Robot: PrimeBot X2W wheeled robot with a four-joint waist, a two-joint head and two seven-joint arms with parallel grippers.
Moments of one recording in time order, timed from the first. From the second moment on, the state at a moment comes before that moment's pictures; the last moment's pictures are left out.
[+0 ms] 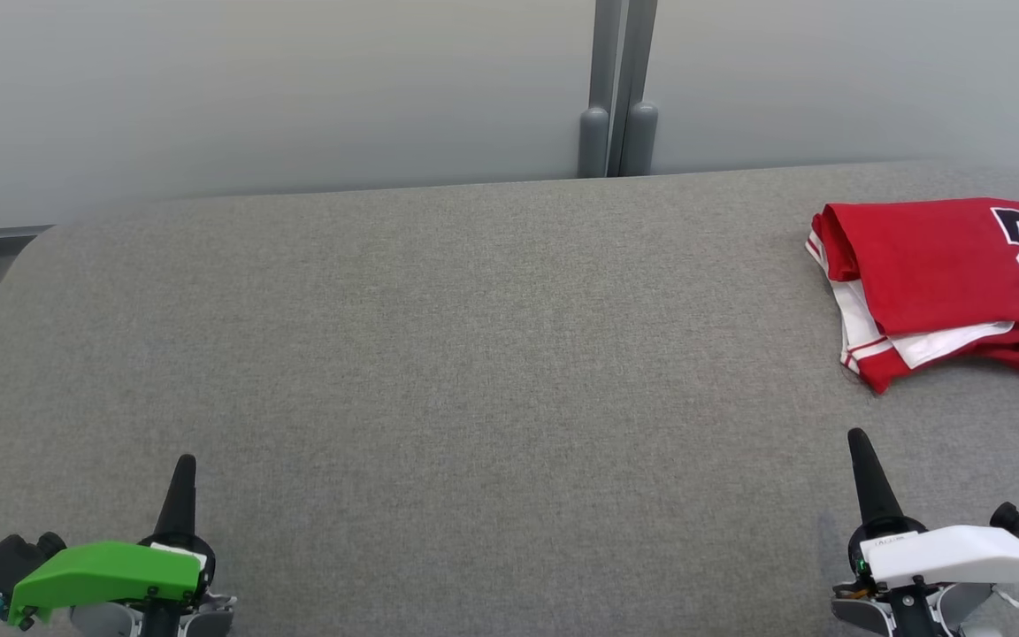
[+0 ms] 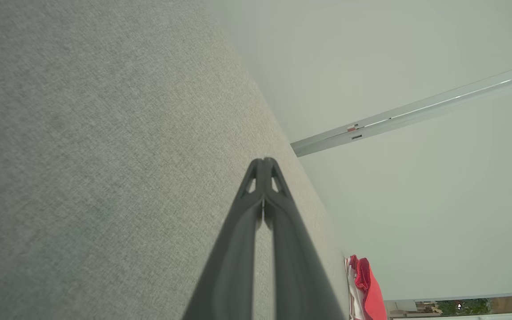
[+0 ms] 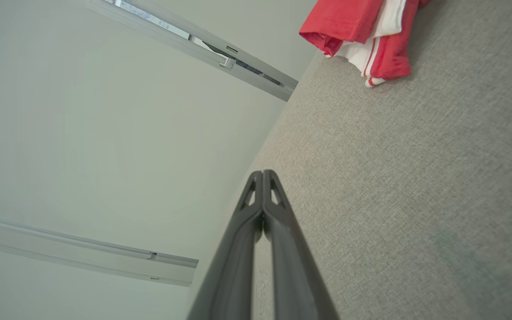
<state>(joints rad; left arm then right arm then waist) -0.08 0.06 0.12 0.33 -1.15 -0.11 0.10 0.01 -0.05 -0.01 0.17 1.15 0.13 -0.10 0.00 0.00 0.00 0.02</state>
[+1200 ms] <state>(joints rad) -0.13 0.05 0.17 0.30 -1.45 -0.12 0.22 0.01 -0.05 -0.02 0.13 1.47 0.13 -0.06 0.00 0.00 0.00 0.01</state>
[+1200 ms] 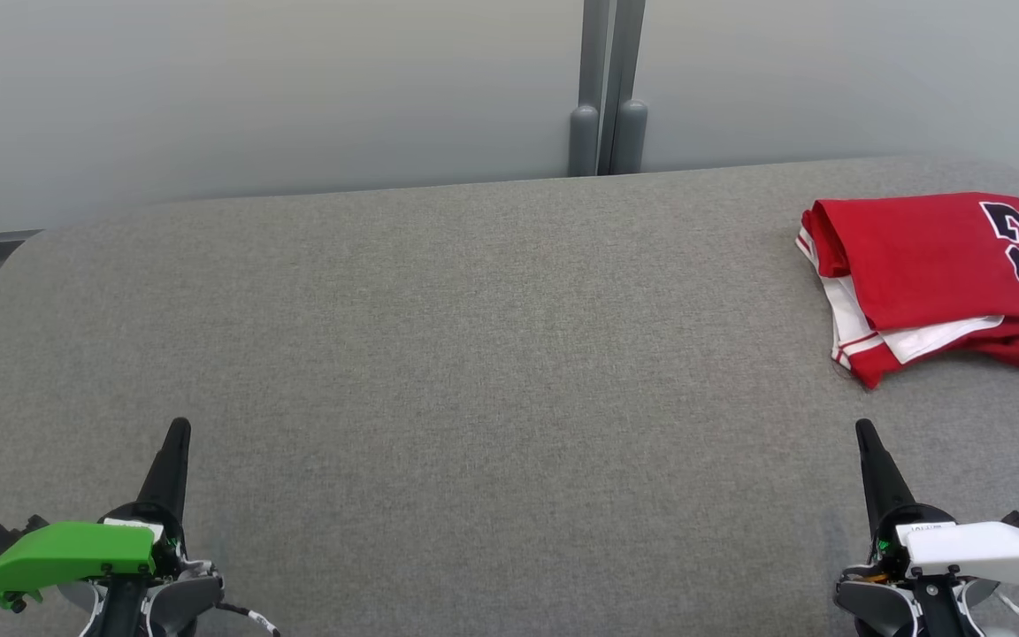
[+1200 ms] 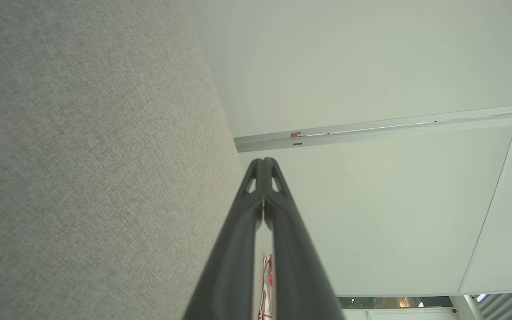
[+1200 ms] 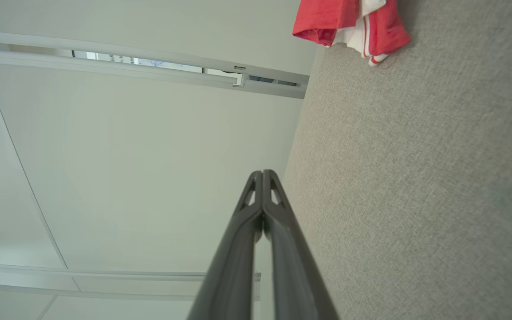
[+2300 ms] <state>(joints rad) -0.14 0.05 0.20 0.29 -1.59 -0.13 0.27 0.02 -0.05 -0.02 0.11 1.62 0.13 -0.05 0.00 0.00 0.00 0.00</state>
